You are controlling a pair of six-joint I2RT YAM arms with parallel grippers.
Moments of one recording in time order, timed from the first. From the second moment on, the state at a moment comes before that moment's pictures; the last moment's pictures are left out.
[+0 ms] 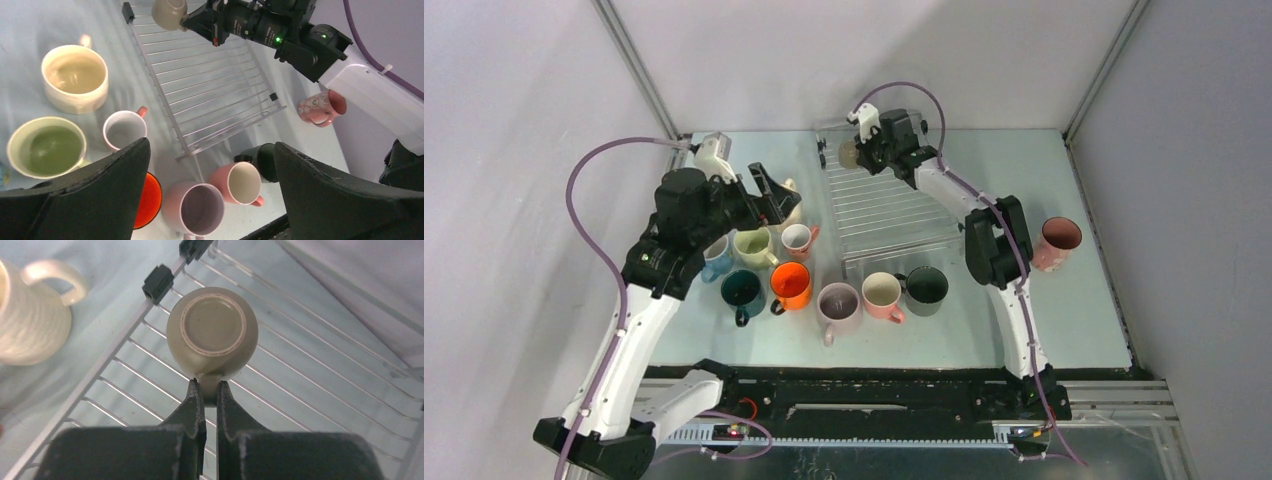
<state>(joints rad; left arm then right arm) -0.32 0.95 1.22 -0.60 0.15 -0.47 0.48 2.34 2.02 -0.19 -0.22 -0.25</state>
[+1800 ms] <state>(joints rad) -0.37 1.42 0.96 0.86 0.50 -1.64 0.48 1.45 1.39 -0.02 -0.52 0.61</state>
